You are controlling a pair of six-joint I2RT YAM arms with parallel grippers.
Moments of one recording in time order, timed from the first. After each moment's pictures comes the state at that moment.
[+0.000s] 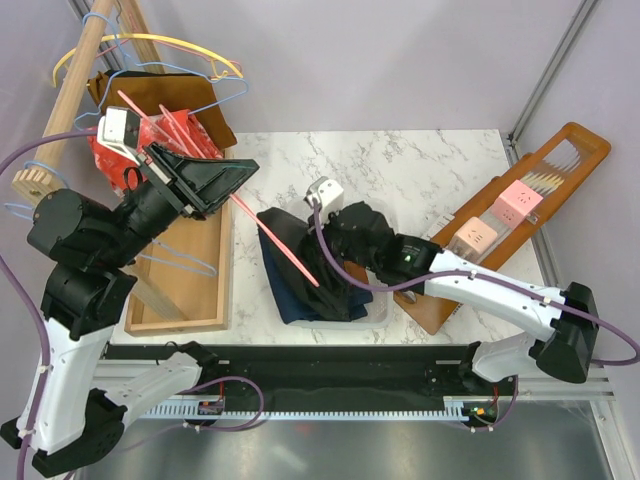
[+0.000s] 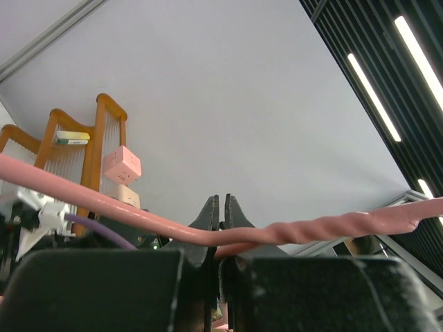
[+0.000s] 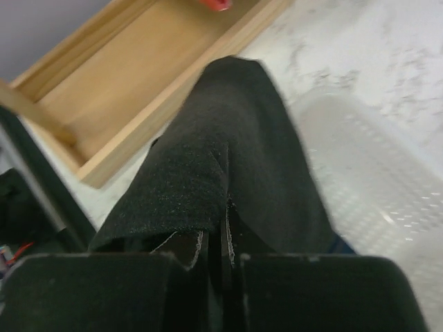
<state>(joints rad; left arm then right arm) -0.54 0.91 1.60 -0.36 0.32 -1.17 1.01 1.36 1.21 -0.18 0.19 0.14</state>
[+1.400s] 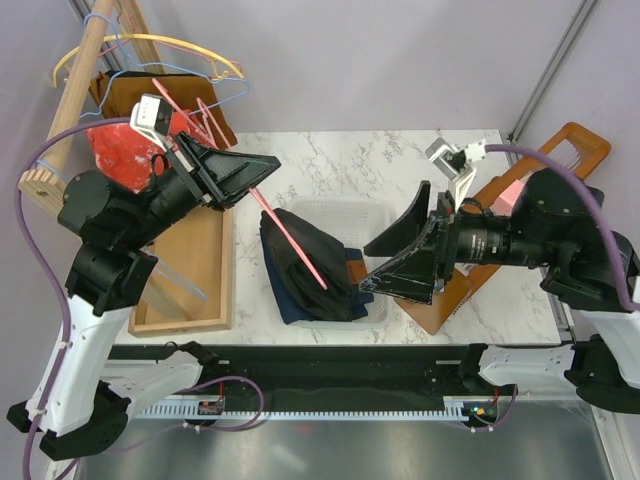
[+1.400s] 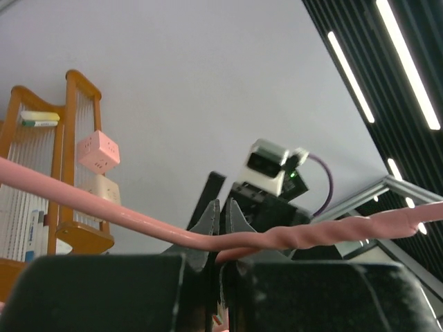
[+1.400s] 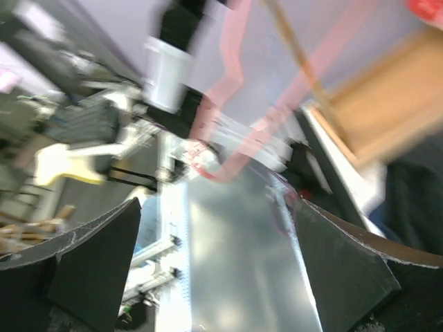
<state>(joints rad) -0.54 0.97 1.56 -0.23 0.44 -1.26 1.04 1.11 1.88 -0.87 -0.38 0.59</state>
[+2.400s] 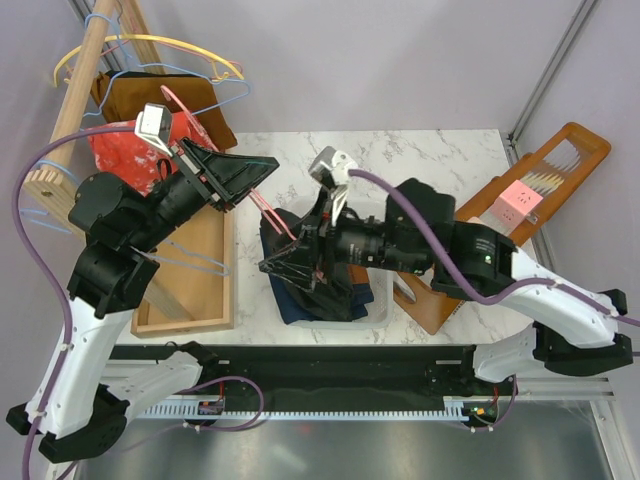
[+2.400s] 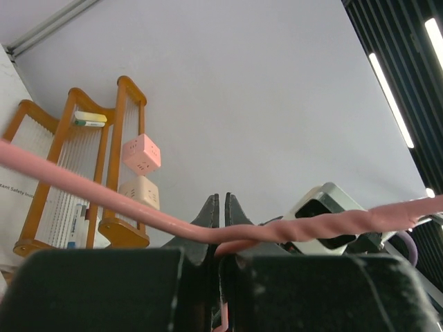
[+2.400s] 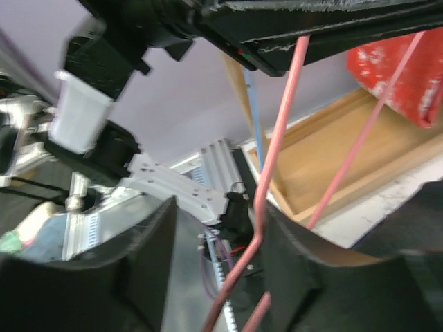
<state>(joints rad) -0.54 0.94 1.52 -0.31 0.33 -1.20 1.29 1.36 1.87 -0.54 -0.04 0.38</state>
